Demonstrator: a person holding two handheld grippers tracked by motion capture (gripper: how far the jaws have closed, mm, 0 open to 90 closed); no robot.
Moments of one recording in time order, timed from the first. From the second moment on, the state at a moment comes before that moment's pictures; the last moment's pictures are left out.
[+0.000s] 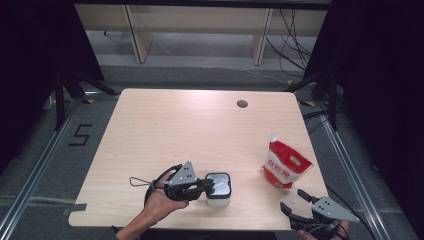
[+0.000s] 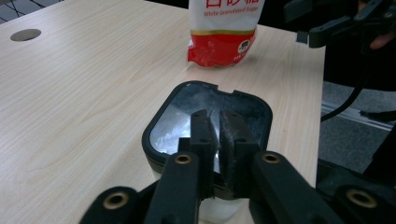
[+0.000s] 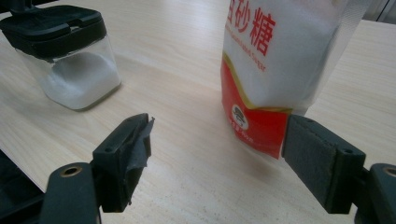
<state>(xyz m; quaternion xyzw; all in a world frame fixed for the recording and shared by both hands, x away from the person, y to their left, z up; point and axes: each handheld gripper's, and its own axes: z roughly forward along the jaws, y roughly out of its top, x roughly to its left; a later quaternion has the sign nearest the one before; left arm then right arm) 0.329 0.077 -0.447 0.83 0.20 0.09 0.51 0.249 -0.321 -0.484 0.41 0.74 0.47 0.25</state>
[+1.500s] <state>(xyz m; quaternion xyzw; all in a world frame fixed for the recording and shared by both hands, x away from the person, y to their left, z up) 0.301 0.156 -0.476 0.83 0.27 0.09 0.48 0.248 -0.319 -0.484 0.41 0.74 0.47 0.24</state>
